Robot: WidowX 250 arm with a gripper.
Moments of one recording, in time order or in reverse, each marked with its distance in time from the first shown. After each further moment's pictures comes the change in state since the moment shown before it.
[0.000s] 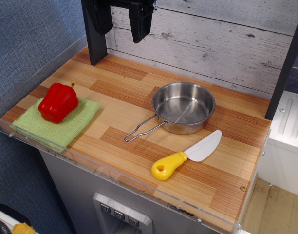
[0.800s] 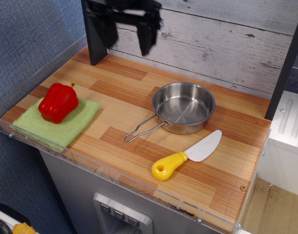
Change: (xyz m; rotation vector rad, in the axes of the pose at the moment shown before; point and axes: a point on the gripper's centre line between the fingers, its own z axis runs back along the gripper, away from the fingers) arm 0.005 0.005 -0.013 0.044 -0.167 0.103
